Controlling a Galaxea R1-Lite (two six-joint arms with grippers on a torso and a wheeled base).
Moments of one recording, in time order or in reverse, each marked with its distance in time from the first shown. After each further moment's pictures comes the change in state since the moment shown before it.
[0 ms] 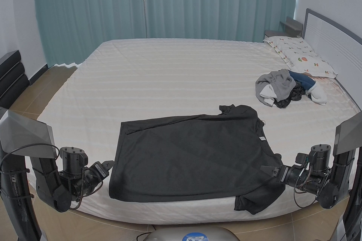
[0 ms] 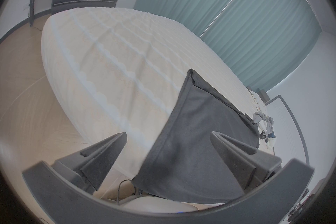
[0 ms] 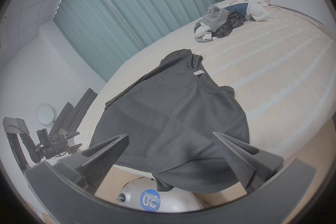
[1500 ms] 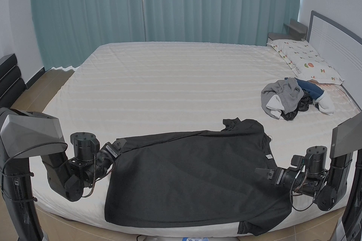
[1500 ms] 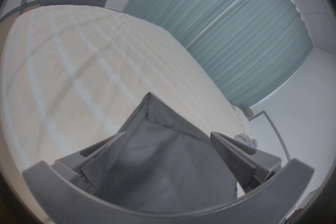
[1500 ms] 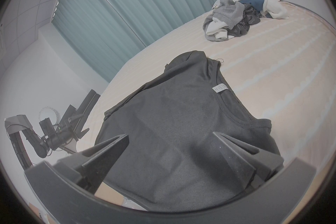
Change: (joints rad) left arm -0.074 0.010 -0.202 0.013 0.026 -0.097; right arm 0.066 0.001 0.000 0.000 -0.007 0.050
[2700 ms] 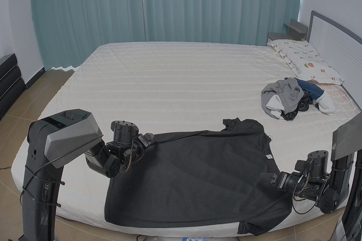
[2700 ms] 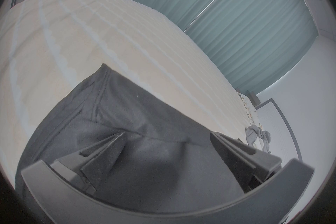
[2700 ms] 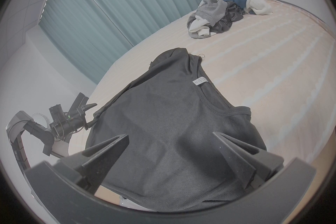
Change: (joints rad) left arm -0.083 0.271 -0.623 0.446 0.009 0.004; right arm -0.008 0.004 0.063 0.000 -0.082 0.032
